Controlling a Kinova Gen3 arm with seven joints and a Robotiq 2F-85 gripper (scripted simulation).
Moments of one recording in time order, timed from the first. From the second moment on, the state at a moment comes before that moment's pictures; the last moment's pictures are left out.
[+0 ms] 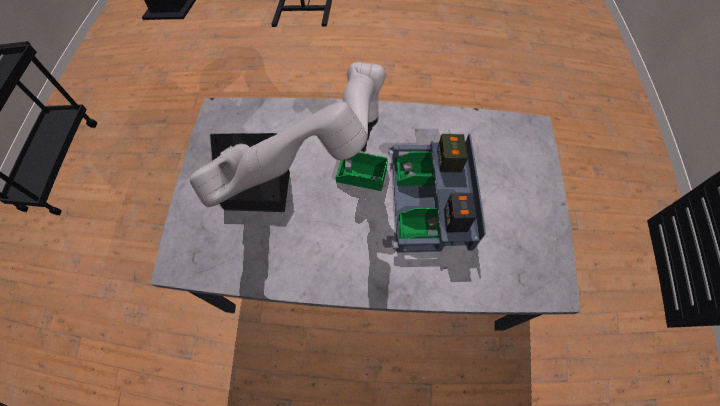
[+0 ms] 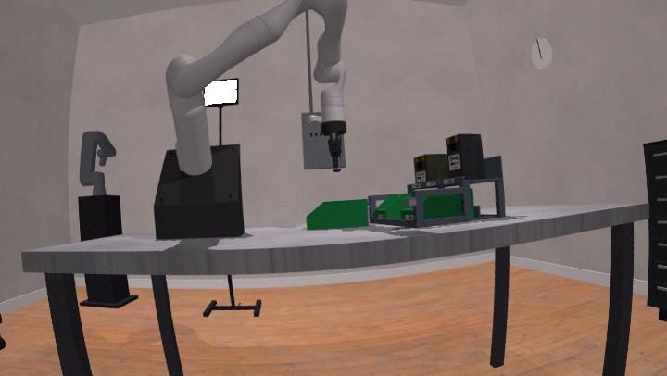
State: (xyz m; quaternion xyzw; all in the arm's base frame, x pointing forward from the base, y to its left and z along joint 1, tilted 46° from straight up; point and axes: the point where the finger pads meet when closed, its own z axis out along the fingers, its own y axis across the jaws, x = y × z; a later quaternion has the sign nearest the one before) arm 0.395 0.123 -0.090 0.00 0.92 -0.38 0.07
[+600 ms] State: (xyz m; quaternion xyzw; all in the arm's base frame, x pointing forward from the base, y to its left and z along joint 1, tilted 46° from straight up) arm 0.394 0.125 -0.088 0.00 0.92 -0.38 0.07
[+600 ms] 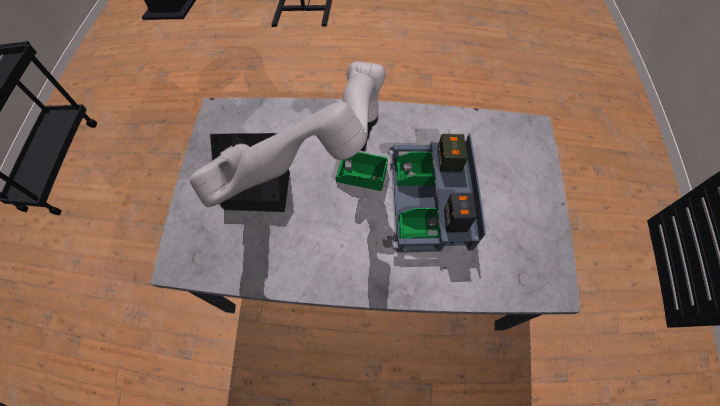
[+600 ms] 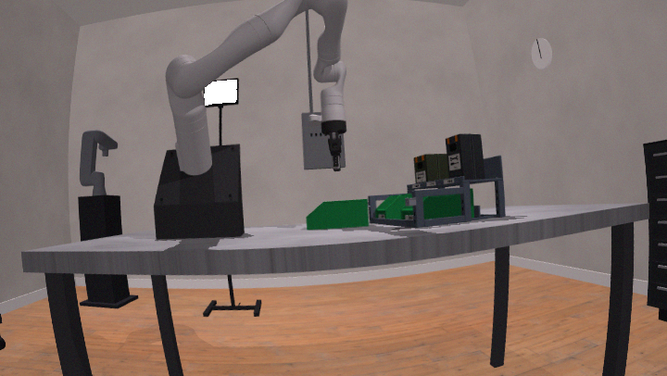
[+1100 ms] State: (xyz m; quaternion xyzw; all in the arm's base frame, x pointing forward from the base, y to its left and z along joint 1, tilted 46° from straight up) arm 0.394 0.126 -0.087 0.00 0.92 -0.38 0.07
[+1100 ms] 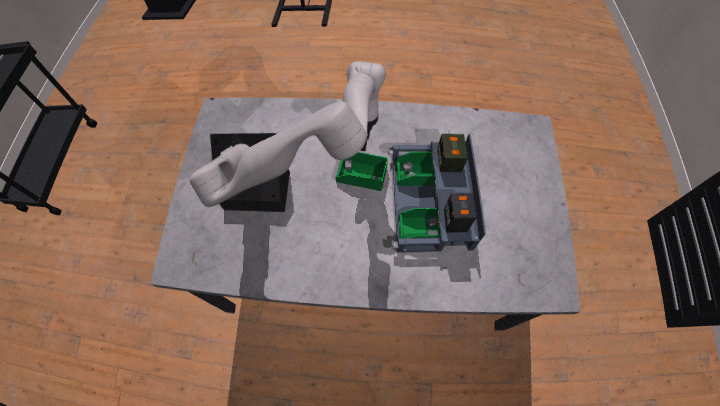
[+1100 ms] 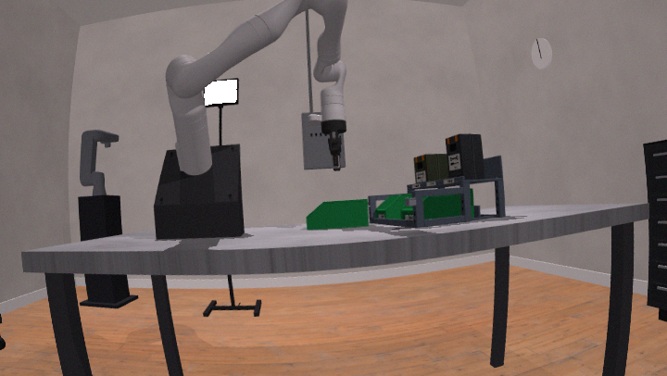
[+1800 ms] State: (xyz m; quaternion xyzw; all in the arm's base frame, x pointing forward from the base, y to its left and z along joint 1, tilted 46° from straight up) arm 0.394 0.126 -0.087 0.00 0.92 -0.38 0.07
